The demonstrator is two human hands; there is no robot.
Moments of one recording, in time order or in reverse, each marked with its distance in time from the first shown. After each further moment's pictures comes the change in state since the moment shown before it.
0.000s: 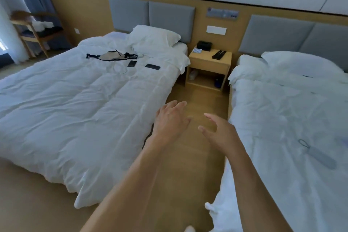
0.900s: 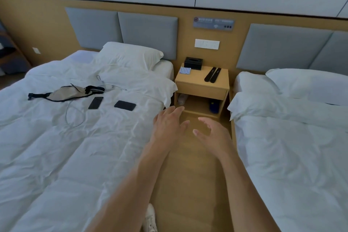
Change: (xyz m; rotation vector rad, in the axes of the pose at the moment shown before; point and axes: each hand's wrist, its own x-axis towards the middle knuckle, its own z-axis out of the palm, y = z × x) left_hand 0.566 -0.017 0.111 -0.002 -0.055 0.053; right_hand 0.575 0.060 -0.028 0.020 0.080 0.051
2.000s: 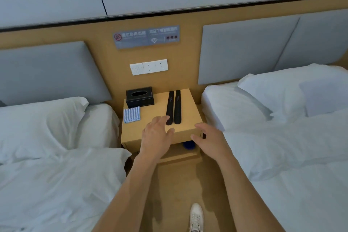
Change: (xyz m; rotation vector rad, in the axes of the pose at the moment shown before) left_hand 0.684 0.036 0.200 -0.079 -0.232 0.238; right_hand 0.623 0.153 -0.084 0.097 0.137 0.363
